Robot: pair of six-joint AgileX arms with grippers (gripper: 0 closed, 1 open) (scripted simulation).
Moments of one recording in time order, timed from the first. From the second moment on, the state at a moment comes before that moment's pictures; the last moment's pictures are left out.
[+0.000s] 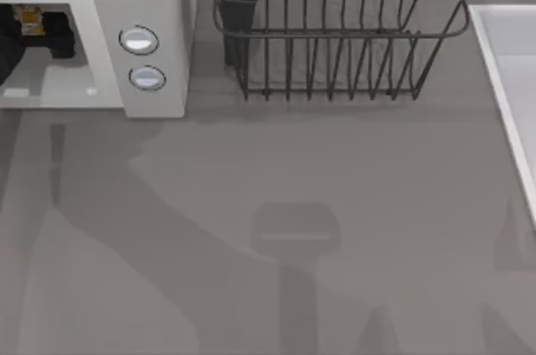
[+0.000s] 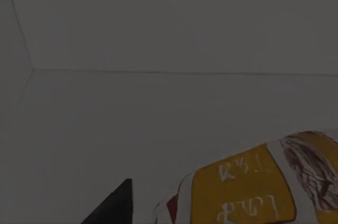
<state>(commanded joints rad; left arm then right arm) 0.08 2.48 1.52 0.61 0.12 0.05 0.00 0.00 0.00 0.00 0.00 0.00</state>
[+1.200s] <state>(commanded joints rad) 0.21 1.96 0.49 1.06 0.22 0.07 0.00 0.00 0.00 0.00 0.00 0.00</state>
